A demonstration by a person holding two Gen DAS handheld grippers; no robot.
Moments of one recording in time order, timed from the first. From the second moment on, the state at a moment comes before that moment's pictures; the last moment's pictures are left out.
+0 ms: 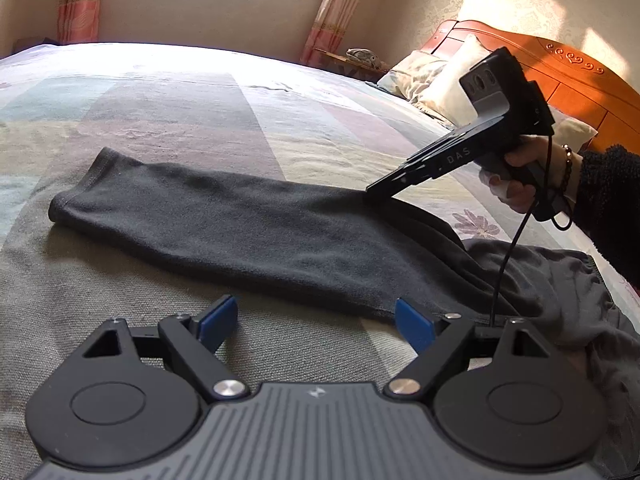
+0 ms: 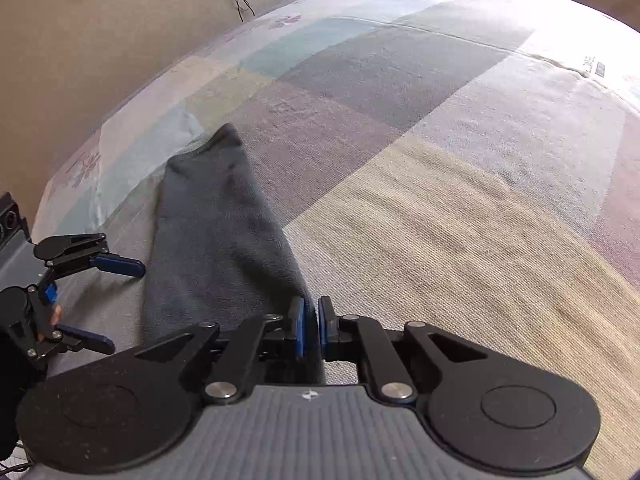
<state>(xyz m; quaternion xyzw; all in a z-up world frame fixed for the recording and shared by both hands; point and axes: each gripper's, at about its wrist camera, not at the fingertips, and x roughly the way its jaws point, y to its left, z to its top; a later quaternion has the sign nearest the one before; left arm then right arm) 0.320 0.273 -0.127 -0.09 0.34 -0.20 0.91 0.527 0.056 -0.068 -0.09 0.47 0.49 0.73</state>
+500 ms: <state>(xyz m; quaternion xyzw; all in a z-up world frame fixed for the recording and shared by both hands) 0.322 0.270 -0.127 -0.08 0.34 -0.20 0.91 0.479 -0.067 -0.084 -0.10 0.50 0.42 0.75</state>
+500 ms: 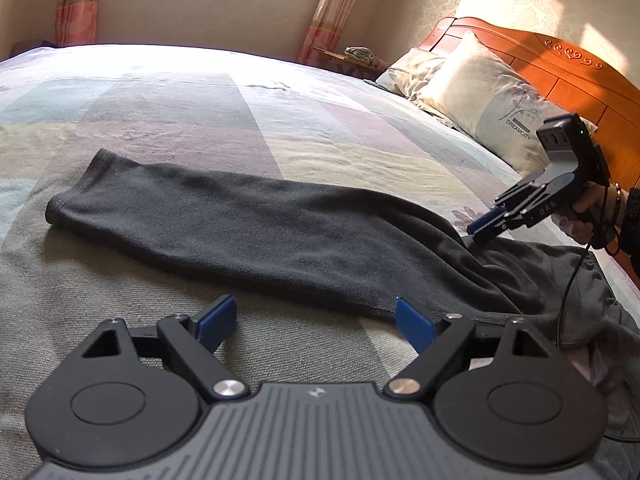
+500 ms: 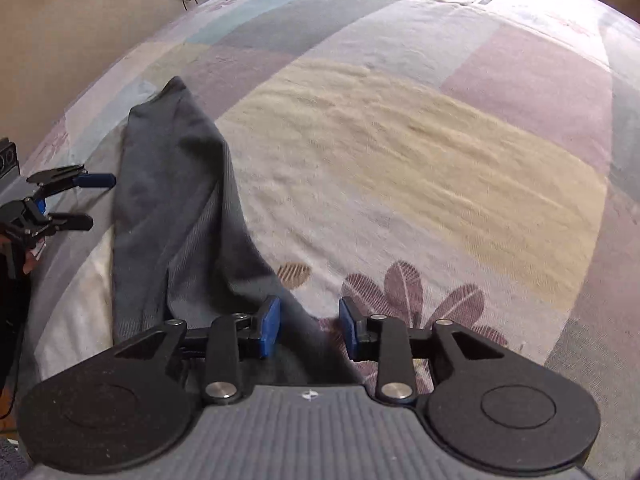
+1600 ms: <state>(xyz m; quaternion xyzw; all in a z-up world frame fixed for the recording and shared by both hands) 0.321 0.273 -0.127 -0.09 0.34 -0.19 0.92 0.451 -0.008 -0.088 -0.20 0.41 0.40 0.80</state>
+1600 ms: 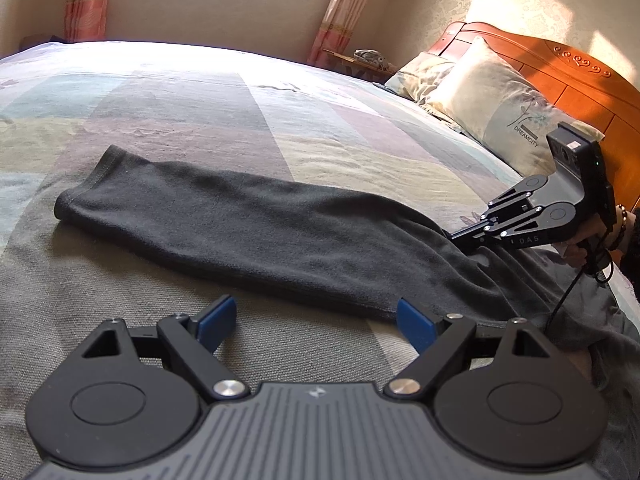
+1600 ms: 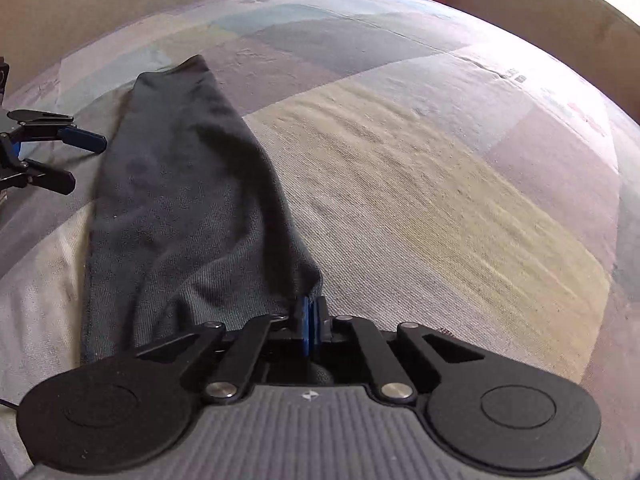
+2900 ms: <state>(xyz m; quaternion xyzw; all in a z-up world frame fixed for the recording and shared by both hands) 0.297 0.231 -0.108 -0.05 0.30 -0.31 0.90 0.421 -0.188 -0.073 -0.17 0.46 0.23 0.84</state>
